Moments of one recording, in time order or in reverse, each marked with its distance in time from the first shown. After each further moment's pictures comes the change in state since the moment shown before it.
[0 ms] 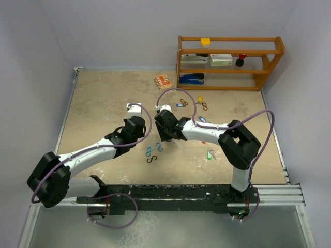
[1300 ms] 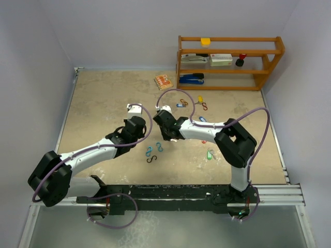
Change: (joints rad) left arm 0.004 0.012 -0.004 -0.004 0.002 -0.001; right arm 0.000 0.050 0.030 -0.037 0.018 0.044
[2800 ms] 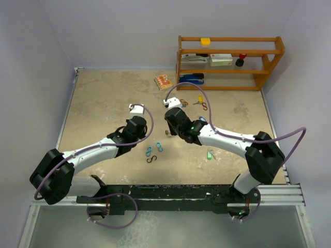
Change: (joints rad) left arm 0.000 0.026 0.000 0.029 0.066 -0.009; right arm 0.000 -0.327 -0.172 0.131 0.106 -0.140
